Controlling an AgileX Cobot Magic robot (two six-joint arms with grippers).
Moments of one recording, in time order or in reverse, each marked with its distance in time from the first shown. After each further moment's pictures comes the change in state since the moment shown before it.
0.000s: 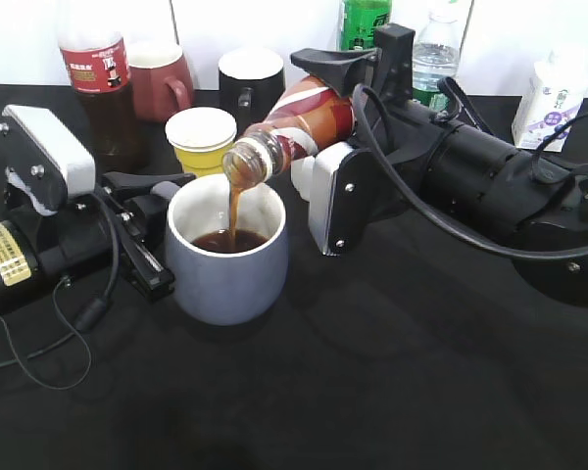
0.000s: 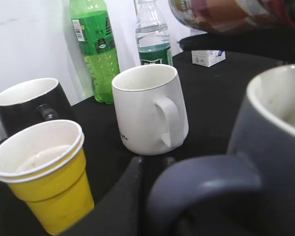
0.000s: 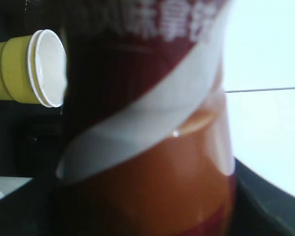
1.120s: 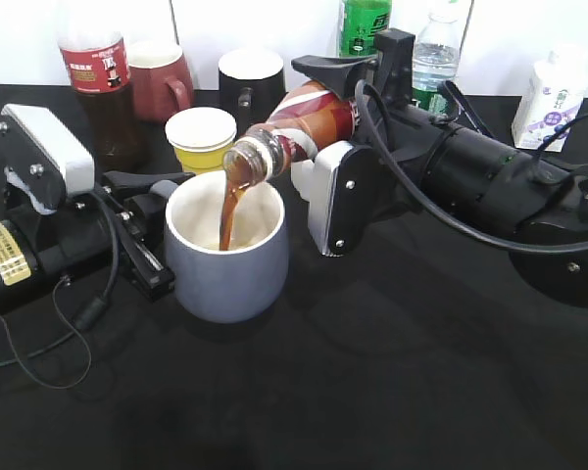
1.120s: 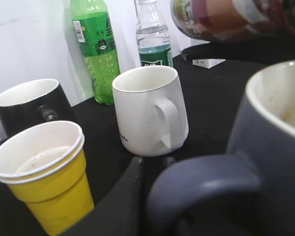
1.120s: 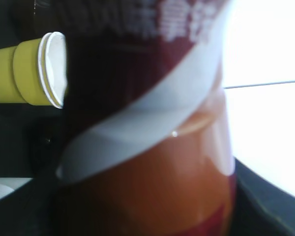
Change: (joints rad) left arm 0.000 0.000 0.000 -0.001 -0.003 -0.004; right arm 0.000 0.000 0.001 0.001 0.023 0.045
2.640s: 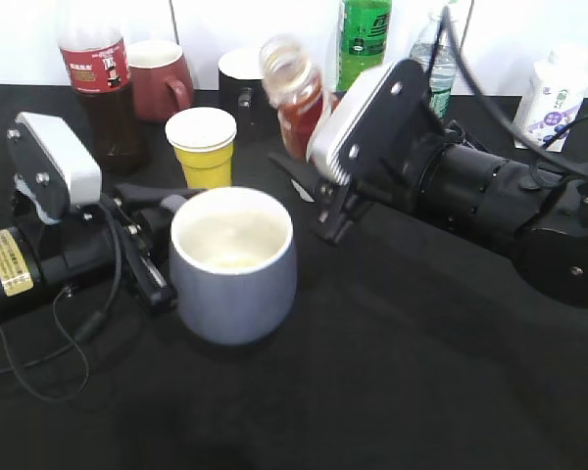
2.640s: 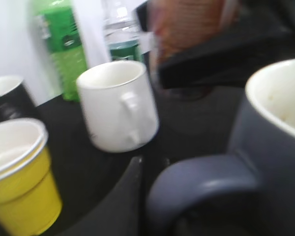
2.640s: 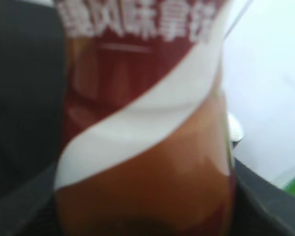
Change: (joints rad) left arm 0.000 -0.002 0.000 0.091 0.017 -0.064; right arm 0.000 0.000 0.000 -0.074 0.125 0.964
